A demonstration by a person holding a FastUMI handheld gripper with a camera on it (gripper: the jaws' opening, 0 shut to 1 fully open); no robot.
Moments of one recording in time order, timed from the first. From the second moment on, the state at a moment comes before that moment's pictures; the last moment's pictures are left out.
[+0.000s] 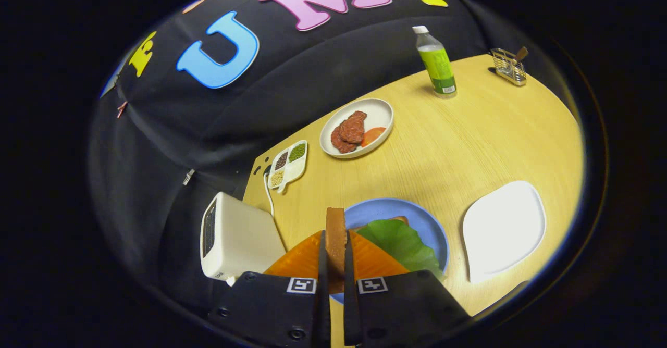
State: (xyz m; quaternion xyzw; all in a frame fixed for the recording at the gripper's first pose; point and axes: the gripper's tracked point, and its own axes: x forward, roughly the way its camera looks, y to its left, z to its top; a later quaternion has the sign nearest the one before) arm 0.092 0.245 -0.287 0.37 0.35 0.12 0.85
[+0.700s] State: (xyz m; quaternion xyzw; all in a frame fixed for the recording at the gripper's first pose) arm 0.088 0.215 -0.363 0.30 0.41 0.09 0.86
